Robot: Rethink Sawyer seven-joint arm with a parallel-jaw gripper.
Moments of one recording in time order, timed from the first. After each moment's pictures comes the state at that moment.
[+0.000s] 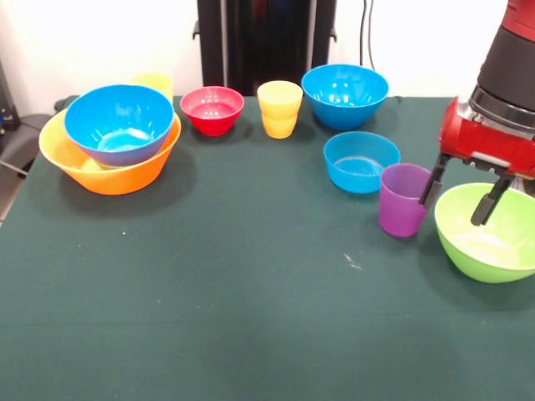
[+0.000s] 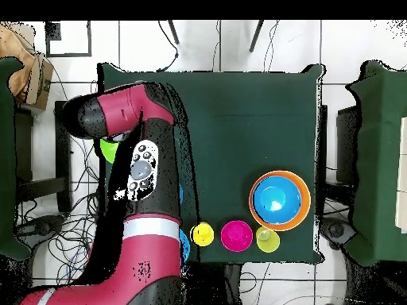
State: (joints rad) arm 0.15 -0.42 -0.09 1.06 -0.21 0.83 2.30
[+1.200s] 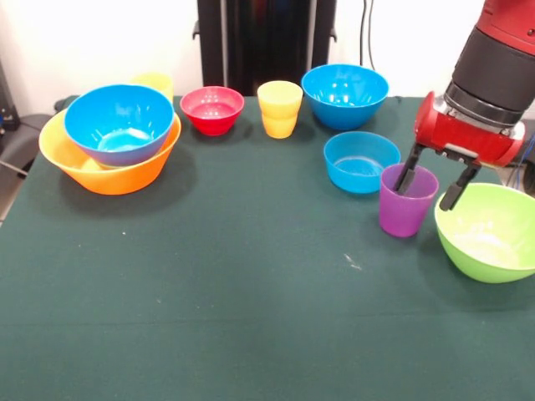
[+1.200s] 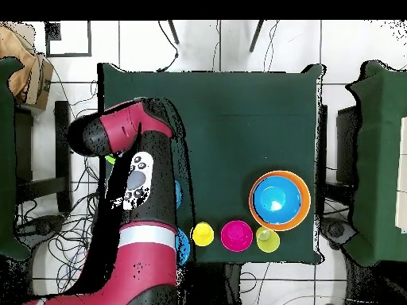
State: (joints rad) arm 0.16 -0.44 -0.09 1.17 -0.29 0.79 2.30
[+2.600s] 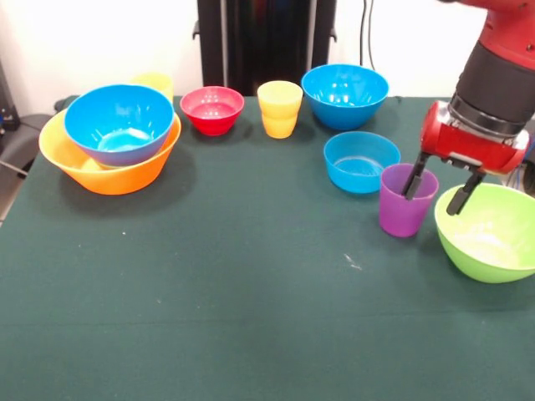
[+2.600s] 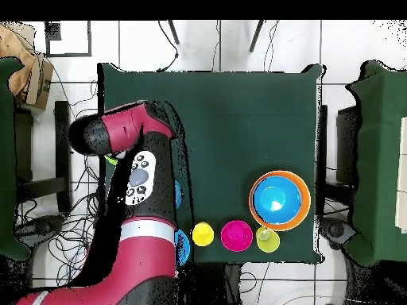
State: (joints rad) arm 0.17 -0.41 -0.10 1.17 -0.21 0.79 2.30
